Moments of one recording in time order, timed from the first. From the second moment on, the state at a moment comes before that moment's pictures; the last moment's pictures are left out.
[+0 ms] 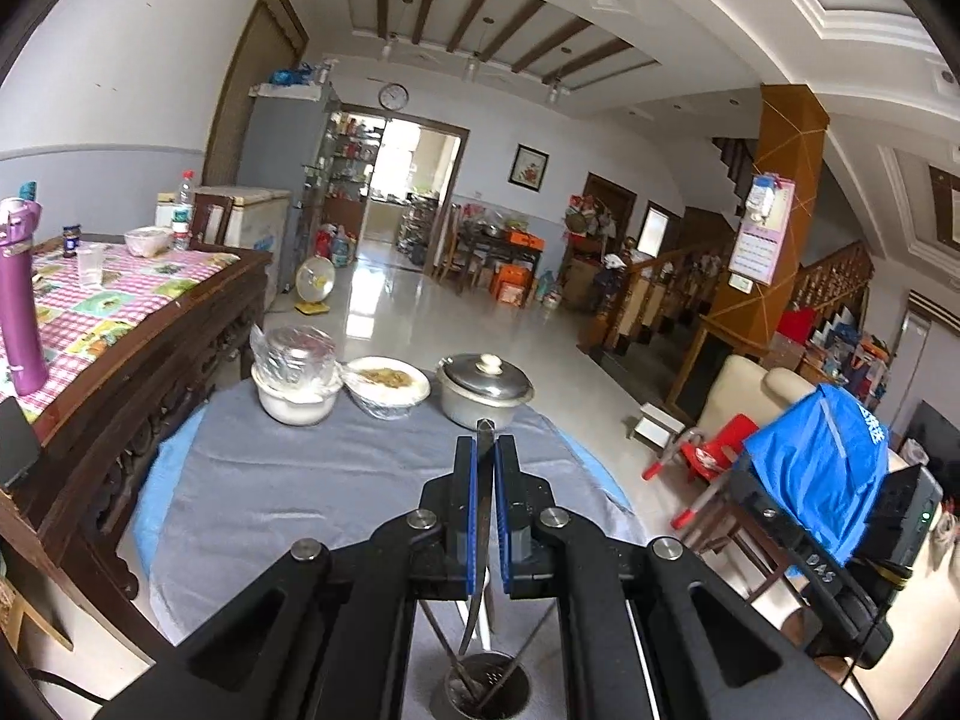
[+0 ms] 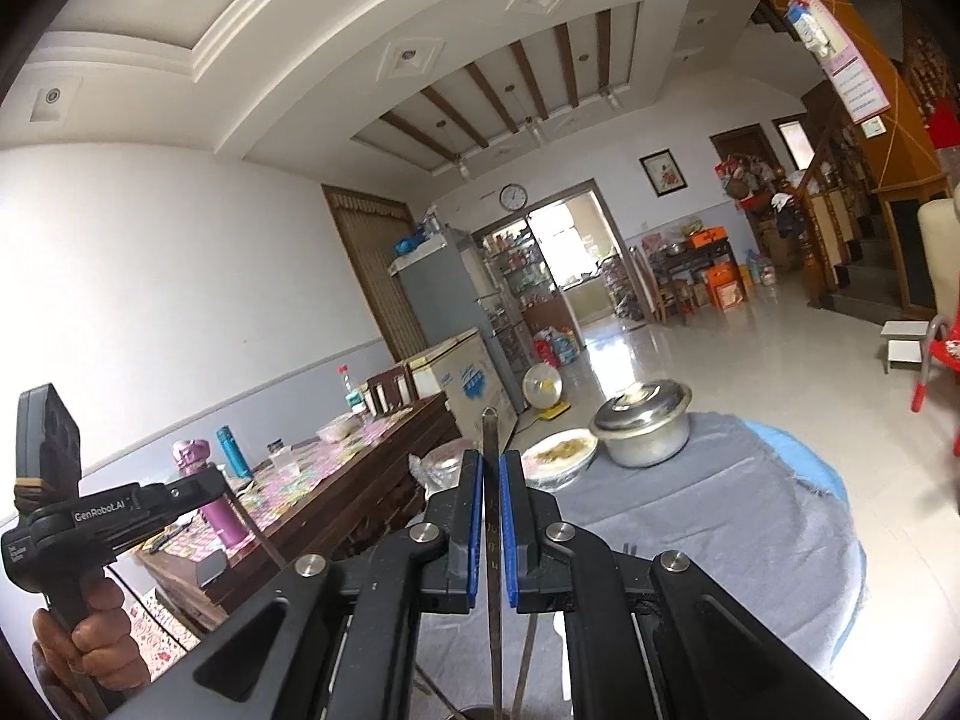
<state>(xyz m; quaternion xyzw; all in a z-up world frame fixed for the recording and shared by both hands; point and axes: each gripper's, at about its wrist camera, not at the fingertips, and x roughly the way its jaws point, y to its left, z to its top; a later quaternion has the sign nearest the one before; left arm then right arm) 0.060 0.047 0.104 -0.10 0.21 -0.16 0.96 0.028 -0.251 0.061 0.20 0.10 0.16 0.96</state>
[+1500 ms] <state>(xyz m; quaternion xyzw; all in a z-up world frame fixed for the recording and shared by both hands) 0.063 0.034 0.029 -0.03 0.34 -0.19 0.92 0.071 -0.185 -0.007 0.13 0.28 0.21 0.93</state>
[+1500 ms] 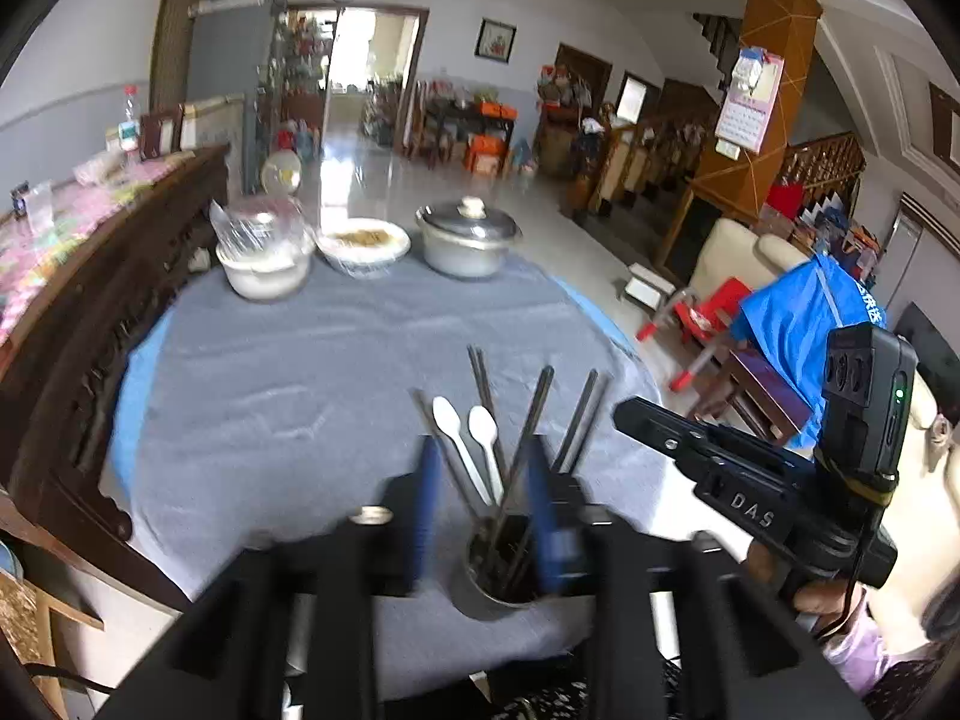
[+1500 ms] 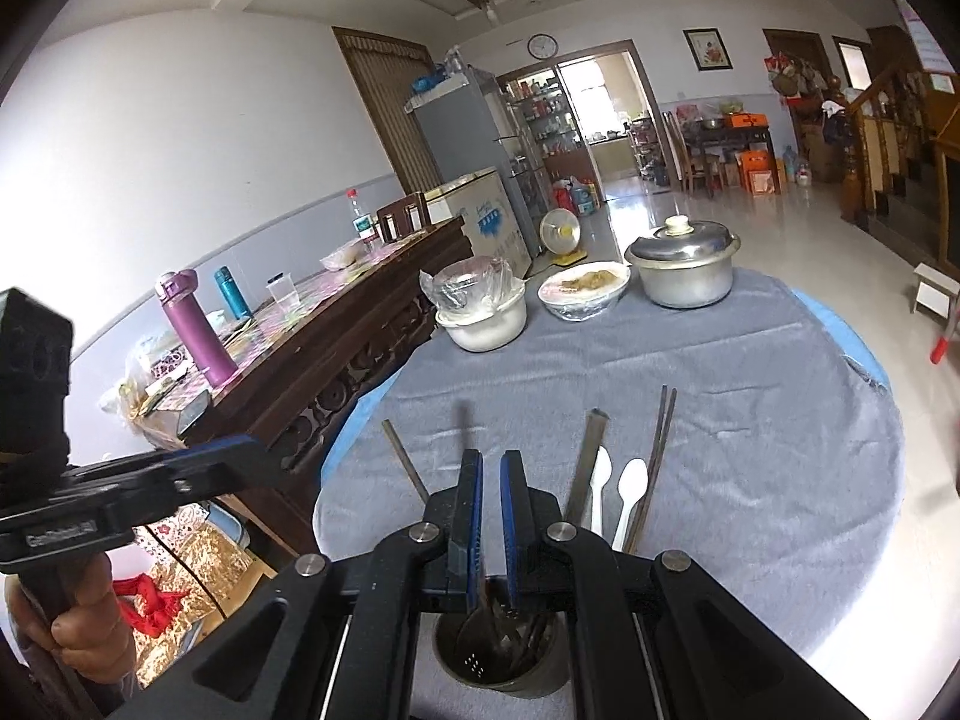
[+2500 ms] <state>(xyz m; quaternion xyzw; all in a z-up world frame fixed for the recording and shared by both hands) 0.035 0.115 -0.001 0.01 0.39 0.03 0.92 0.027 -0.324 0.012 0.16 0.27 0.01 0.95</state>
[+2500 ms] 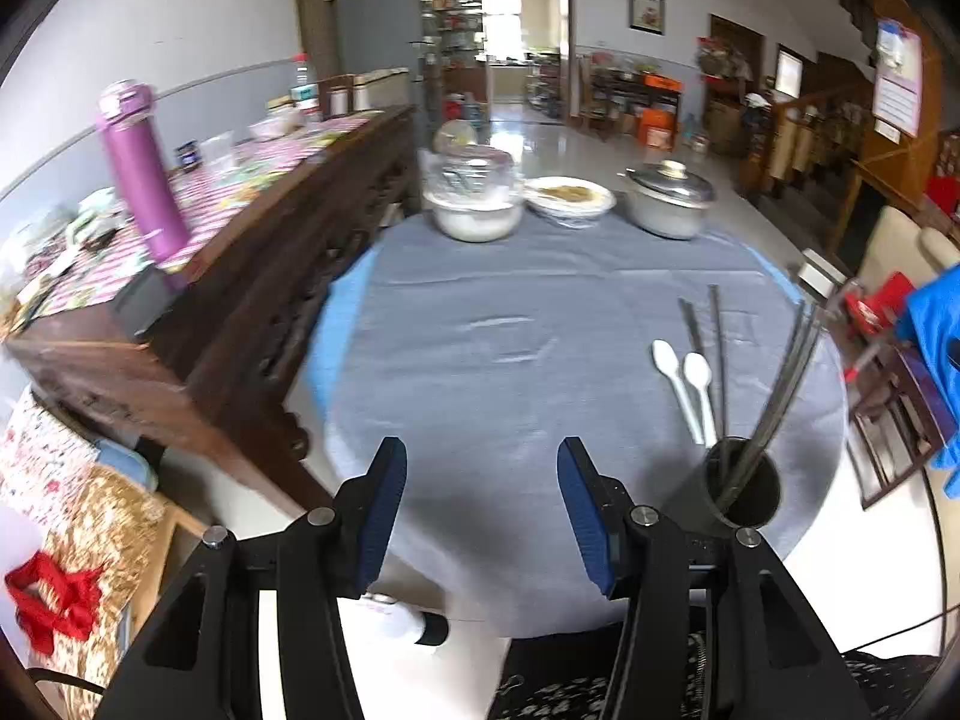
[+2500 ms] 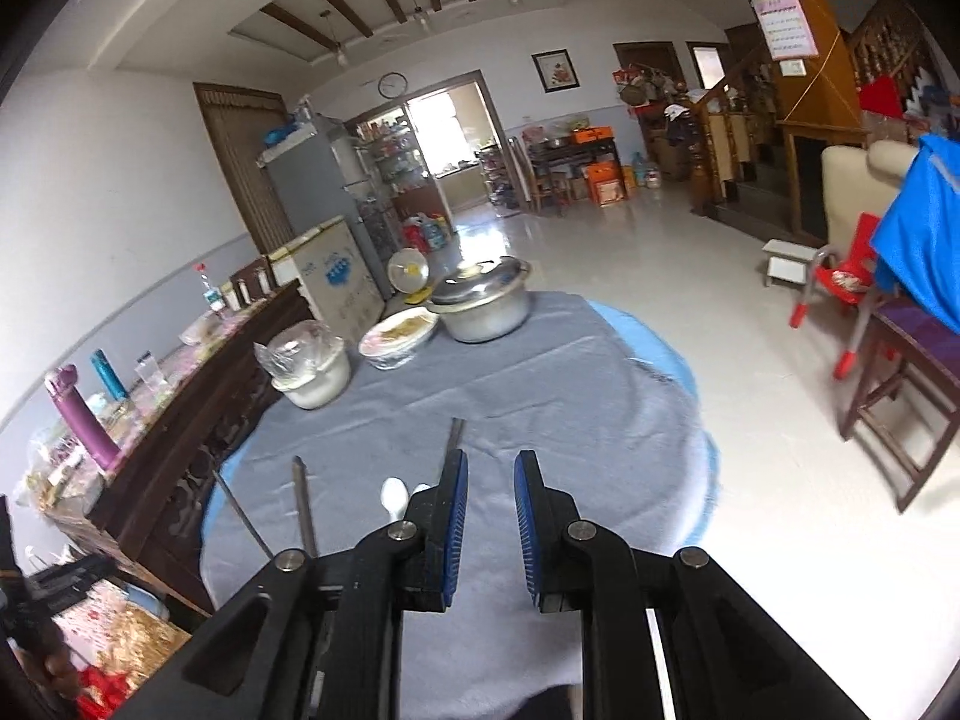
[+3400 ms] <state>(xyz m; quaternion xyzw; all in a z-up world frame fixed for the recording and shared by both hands) 0.169 0.121 -0.044 -0.01 0.40 -0.01 0.91 0.161 -0.327 -0.080 0.30 0.38 0.08 0.87</state>
